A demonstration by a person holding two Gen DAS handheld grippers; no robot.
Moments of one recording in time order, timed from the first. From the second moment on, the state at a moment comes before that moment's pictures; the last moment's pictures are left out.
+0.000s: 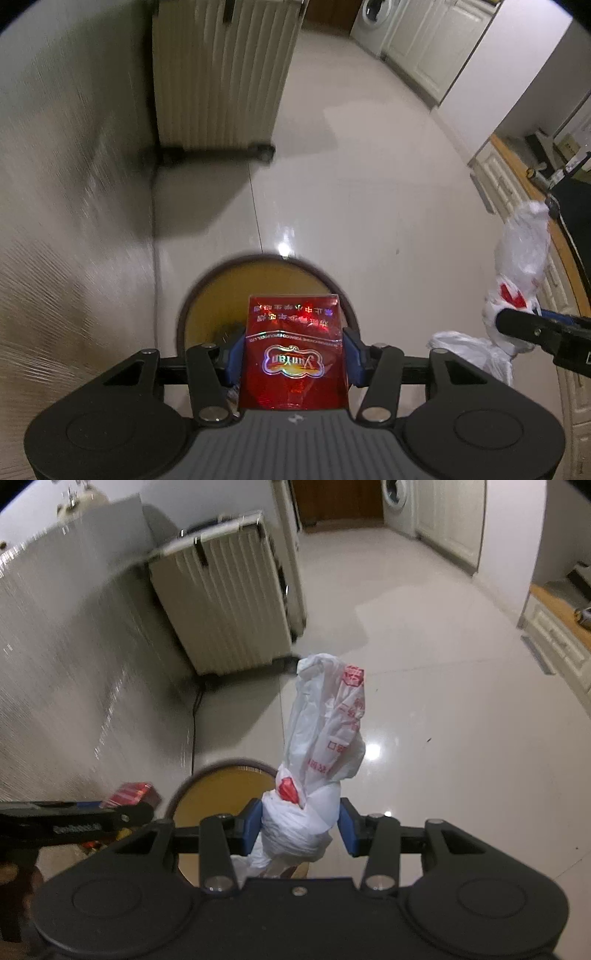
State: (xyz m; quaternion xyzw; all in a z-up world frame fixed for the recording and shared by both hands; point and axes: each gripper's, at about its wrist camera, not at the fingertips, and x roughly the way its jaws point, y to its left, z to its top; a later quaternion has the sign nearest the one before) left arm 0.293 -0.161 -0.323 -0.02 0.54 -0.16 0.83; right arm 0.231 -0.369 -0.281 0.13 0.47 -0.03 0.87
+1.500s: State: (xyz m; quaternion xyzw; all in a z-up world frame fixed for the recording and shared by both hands) left arm 0.320 -0.147 -0.454 0.05 0.68 -0.14 0.72; right arm 0.341 -0.291 -0.469 0.19 0.60 0.07 0.77
